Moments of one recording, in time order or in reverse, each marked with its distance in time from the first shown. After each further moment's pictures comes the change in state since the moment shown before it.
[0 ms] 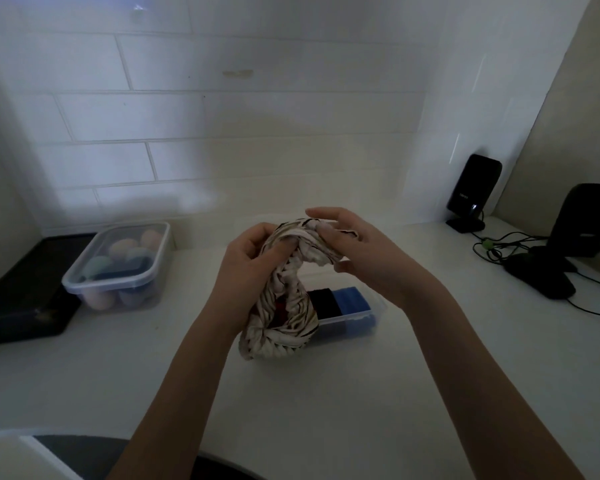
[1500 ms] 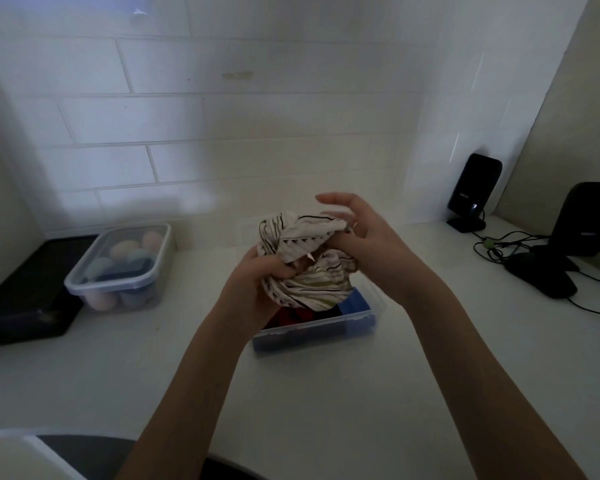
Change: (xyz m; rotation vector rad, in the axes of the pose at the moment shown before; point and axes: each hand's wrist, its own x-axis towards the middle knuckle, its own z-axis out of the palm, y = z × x) left_hand -0.003 -0.003 0.004 -0.607 -0.304 -0.225; right_hand -0.001 -0.002 -0.004 0.188 0.026 -0.096
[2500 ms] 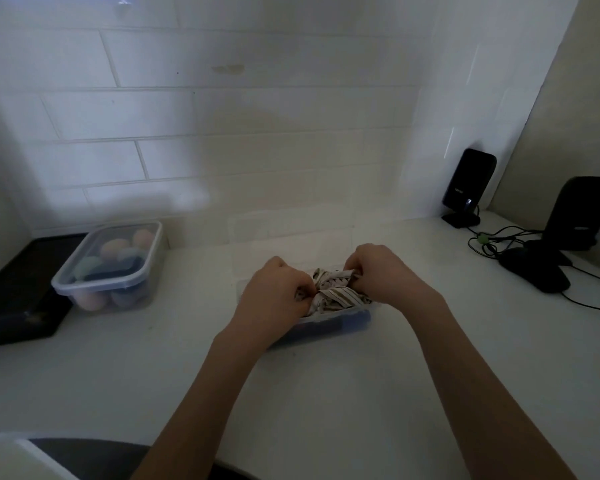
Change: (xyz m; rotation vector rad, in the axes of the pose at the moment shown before) left_hand 0.010 -0.037 -0.001 1.670 0.086 0.069; right_hand 0.013 0.053 -0.030 -1.171 -0.012 0.210
